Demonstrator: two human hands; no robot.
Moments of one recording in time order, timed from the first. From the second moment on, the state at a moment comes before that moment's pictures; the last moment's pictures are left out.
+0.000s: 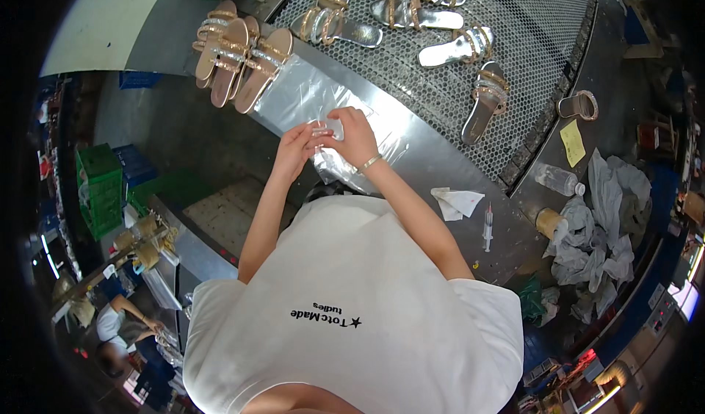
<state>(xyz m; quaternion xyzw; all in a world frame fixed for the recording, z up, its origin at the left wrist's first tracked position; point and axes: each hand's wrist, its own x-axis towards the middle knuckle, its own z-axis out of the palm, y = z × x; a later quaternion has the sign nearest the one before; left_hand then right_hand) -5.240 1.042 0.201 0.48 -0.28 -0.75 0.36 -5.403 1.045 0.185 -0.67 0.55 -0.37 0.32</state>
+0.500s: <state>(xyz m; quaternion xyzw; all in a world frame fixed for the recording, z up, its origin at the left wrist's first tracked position) -5.251 1.013 0.237 0.22 0.16 -0.79 0.55 -5.450 0.994 0.160 -0.52 0.58 -0.31 0.55</state>
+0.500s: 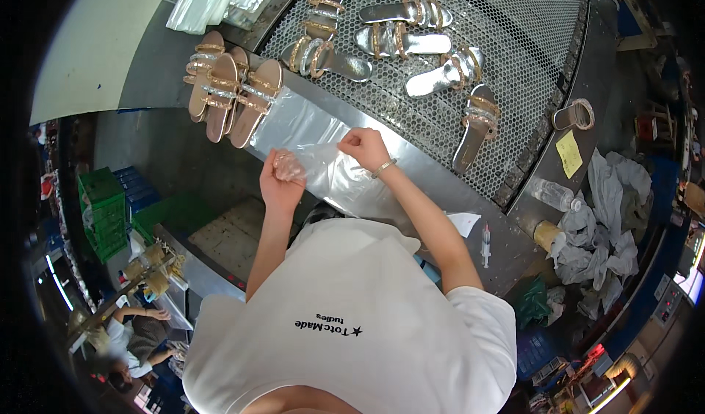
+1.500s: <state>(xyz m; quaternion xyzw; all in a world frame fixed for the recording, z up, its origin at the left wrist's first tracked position) -5.271 1.027 0.116 0.48 0.03 -0.77 0.42 -5.529 1.042 0.222 -0.79 0.54 -0.04 0.28</state>
